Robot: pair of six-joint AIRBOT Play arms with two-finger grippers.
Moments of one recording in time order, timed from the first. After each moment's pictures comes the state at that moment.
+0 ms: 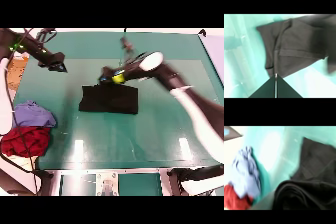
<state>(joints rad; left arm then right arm) 0.02 -1.79 2.07 1.10 -1.64 -1.41 0.53 -1.67 1.52 -0.72 0.76 1.53</state>
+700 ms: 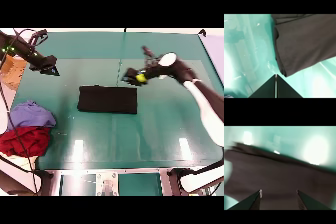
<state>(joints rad) 0.07 -1.79 2.03 1.14 -1.67 -1.41 0.12 -1.67 1.48 -0.92 1.08 1.54</state>
